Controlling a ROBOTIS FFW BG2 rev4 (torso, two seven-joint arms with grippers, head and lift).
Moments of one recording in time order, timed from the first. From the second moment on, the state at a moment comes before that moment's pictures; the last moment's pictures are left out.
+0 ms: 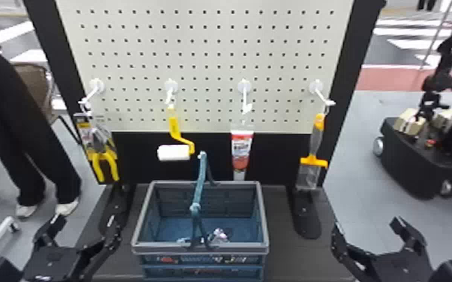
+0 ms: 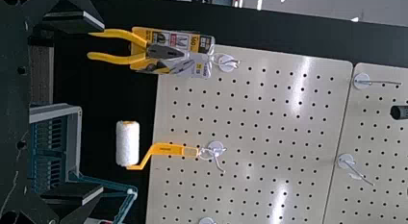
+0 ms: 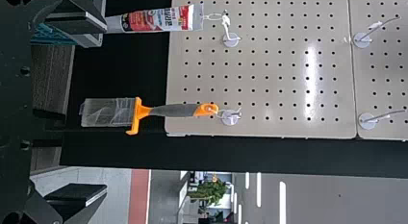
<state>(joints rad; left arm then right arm) 0.43 0.06 0.13 -1.96 0.23 -0.15 -0.22 0.48 -0.03 -0.04 -2.05 -0.03 -0.09 0.16</state>
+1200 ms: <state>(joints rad) 0.19 0.14 0.19 -1.67 0.28 -0.14 -0.44 0.47 -0.03 -0.04 -2.07 -0.03 -0.09 0.17</state>
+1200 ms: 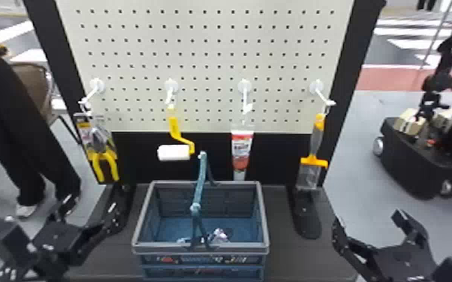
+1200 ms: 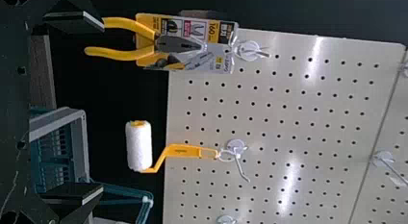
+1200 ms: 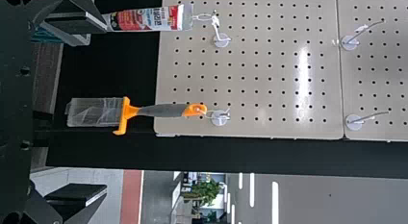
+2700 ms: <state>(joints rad) -0.41 0.24 -0.01 -1.18 0.22 0.02 -0.74 0.39 -0.06 0.04 -2.04 -0.05 -0.11 0.19</state>
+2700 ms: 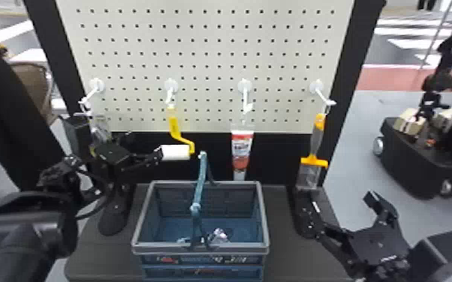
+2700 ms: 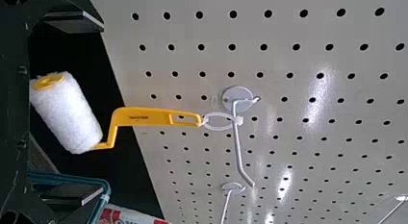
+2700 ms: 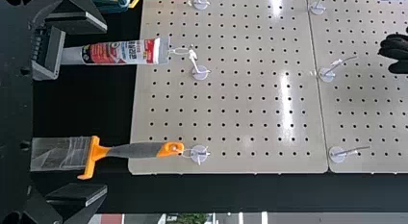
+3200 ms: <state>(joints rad) -0.52 0.25 -0.07 -1.08 0.24 0.02 -0.79 0.38 -0.07 0.05 -2.04 -0.05 -0.11 0.19</state>
